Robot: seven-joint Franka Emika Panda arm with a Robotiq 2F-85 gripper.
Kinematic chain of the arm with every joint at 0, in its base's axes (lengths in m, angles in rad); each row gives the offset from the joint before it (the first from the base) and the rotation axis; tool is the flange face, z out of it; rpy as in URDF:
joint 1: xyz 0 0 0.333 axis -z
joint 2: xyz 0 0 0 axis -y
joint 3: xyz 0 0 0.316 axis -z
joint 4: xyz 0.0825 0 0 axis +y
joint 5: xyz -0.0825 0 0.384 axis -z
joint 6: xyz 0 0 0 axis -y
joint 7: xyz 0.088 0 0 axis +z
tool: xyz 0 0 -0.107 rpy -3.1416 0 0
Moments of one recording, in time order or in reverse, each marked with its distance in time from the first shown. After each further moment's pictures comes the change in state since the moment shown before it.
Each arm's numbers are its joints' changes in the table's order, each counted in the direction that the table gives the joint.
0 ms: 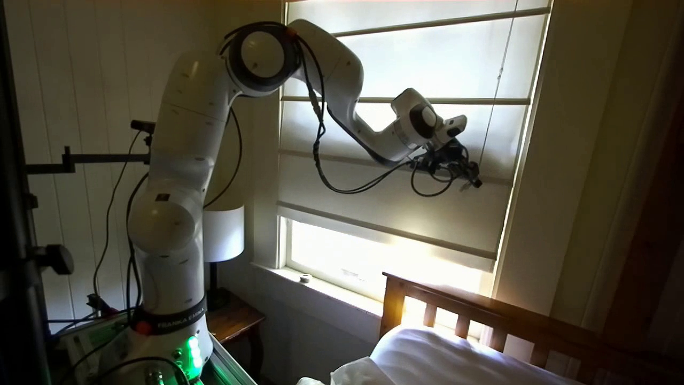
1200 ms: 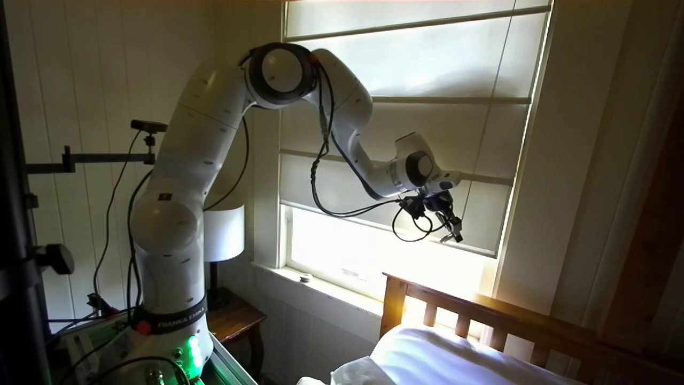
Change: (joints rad) arm -0.039 -0.123 0.047 0.116 -0.152 0.002 0.034
